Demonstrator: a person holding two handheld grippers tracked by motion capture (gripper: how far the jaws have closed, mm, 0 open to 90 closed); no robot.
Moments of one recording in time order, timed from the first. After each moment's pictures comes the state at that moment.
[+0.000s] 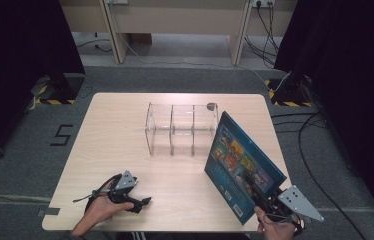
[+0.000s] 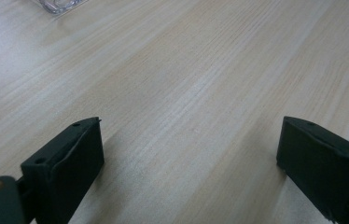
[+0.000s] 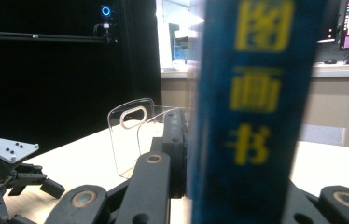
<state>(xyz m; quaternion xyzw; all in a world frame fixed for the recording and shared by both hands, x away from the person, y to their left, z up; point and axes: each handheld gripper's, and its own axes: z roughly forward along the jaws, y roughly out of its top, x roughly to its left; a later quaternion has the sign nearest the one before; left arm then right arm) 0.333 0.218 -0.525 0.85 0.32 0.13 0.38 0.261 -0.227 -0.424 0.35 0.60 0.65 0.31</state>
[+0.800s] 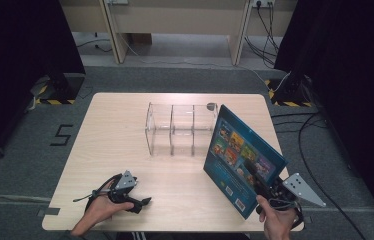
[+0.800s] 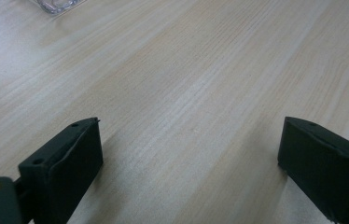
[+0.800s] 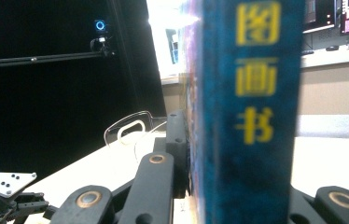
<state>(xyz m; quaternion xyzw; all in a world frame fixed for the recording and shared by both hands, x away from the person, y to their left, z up) 0.333 0.218 -0.525 0.86 0.32 0.13 0.38 0.285 -0.232 -0.415 0.38 0.58 0.67 0.27</state>
